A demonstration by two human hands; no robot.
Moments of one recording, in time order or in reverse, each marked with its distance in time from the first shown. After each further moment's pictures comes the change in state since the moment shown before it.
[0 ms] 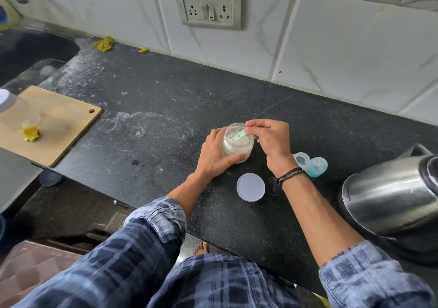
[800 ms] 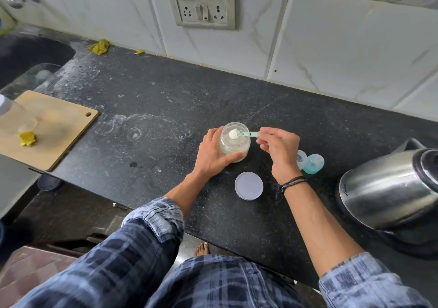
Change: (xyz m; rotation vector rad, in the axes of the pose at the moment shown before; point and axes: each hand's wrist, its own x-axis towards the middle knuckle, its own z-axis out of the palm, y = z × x) left_hand 0.000 0.000 -0.002 0.000 -0.022 -0.034; right_hand -0.010 0.022 -0.017 0.118 0.232 0.156
